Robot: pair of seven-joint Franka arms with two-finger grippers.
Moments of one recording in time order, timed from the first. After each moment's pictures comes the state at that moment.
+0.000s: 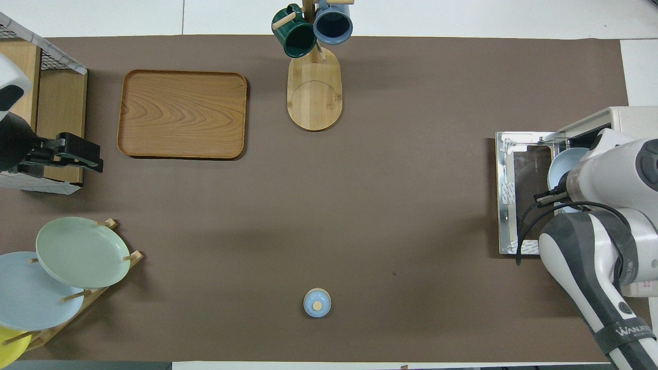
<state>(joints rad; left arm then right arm) -0.03 0.02 -0.09 -1.56 -0.02 1.48 -0.11 -0.01 -0.09 -0.05 -2.28 -0.26 2.20 -0.18</state>
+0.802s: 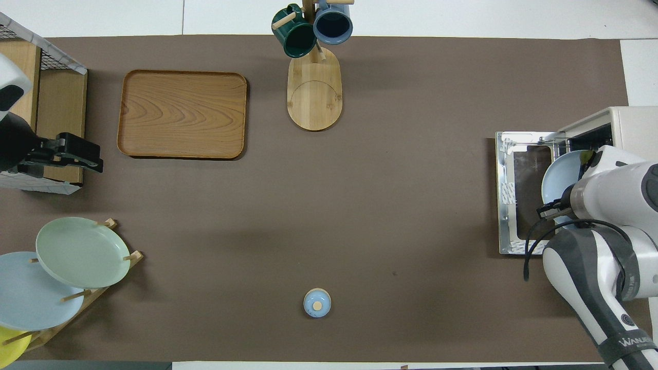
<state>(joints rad) -0.03 0.02 -0.09 -1.56 -0.02 1.48 -0.11 -0.02 -0.12 -0.06 -2.33 -0.26 2.20 -0.25</state>
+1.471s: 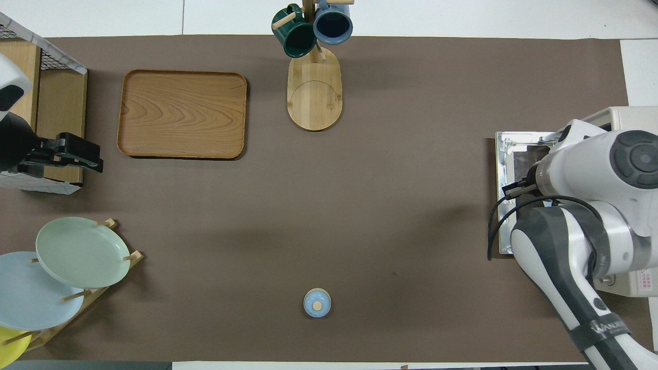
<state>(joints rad) -0.03 0.02 -0.09 -1.56 -0.02 1.48 -0.11 0.12 -0.02 -0.05 -2.19 -0.16 2.17 -0.12</state>
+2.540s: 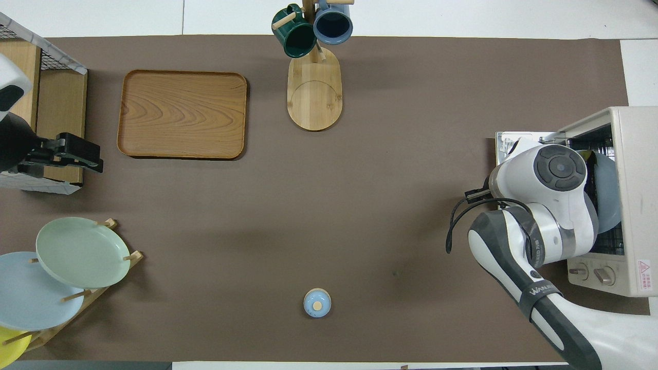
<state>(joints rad) -0.03 0.02 -0.09 -1.56 -0.02 1.48 -0.11 0.16 0.13 -0.05 -2.26 -0.15 2.36 -0.04</state>
